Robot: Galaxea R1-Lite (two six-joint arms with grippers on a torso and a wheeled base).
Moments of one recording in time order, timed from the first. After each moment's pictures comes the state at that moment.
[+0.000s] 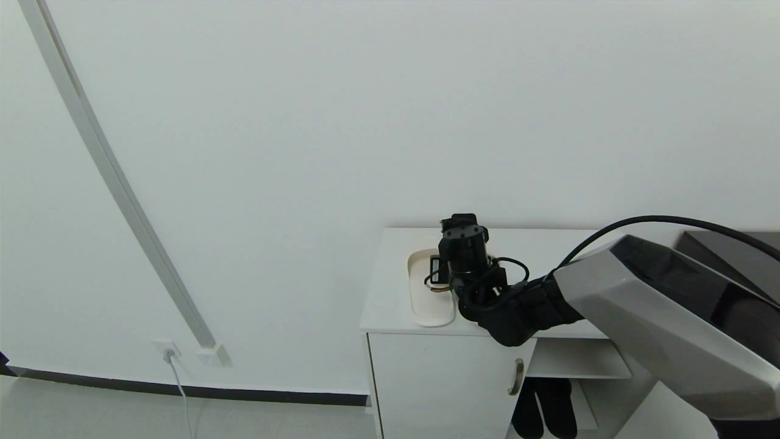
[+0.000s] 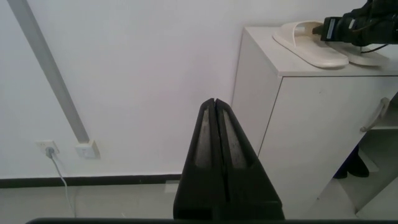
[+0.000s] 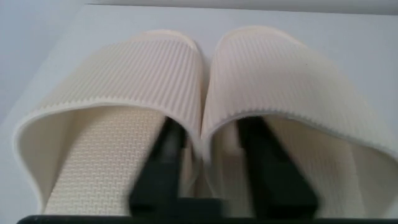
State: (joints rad) left arm 0.00 0.00 0.00 0.00 -0.04 -0.02; right arm 0.68 2.40 -1.54 -0.61 -0.58 0.21
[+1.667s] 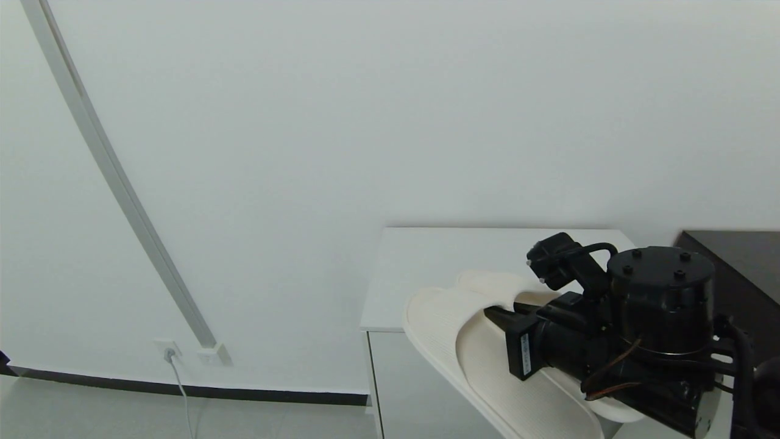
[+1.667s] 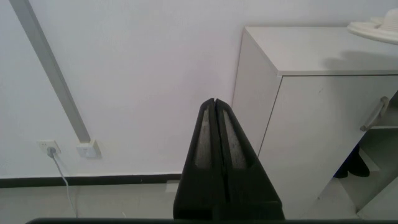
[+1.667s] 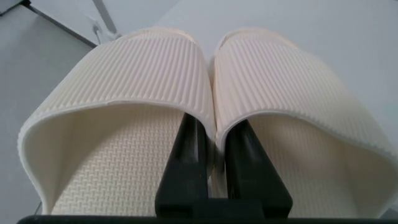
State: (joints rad) left arm 0.00 0.00 0.00 0.00 -0.04 -0.01; right arm 0.82 1.62 -0.65 -0.68 -0.22 0.12
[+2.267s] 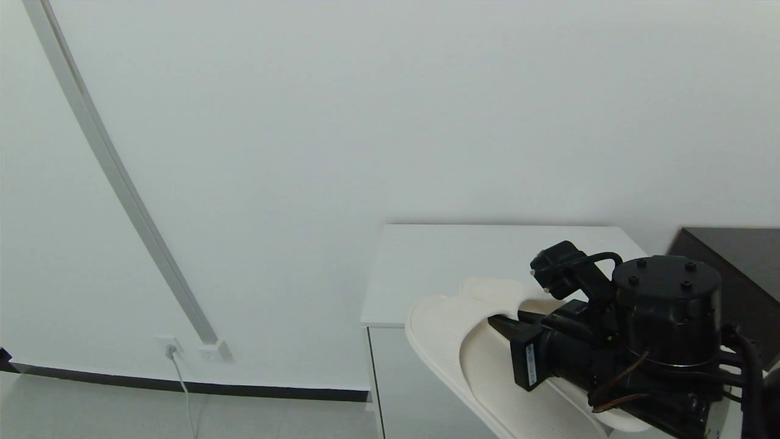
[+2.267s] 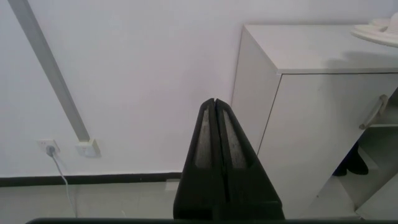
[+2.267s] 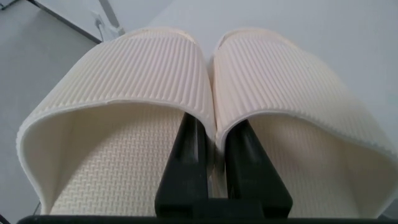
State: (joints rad) left arm 0.00 0.00 0.00 0.00 -0.04 -0.01; right arm 0.84 1.61 -0.62 -0.68 -0.22 0.12
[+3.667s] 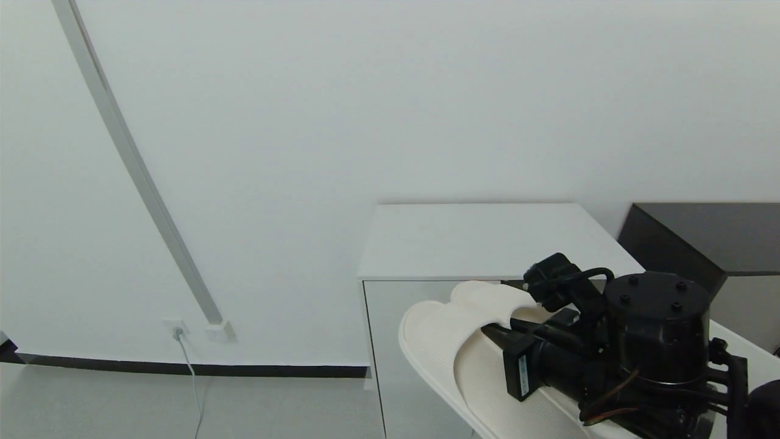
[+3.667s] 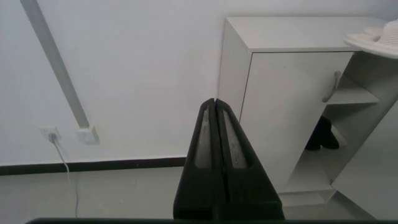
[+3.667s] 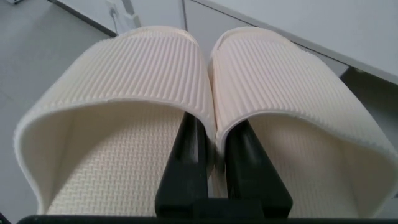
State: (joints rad) left arm 0.00 0.00 0.00 0.00 -0.04 -0.01; right arm 0.85 1.66 -0.57 -0.80 -0.21 0.11
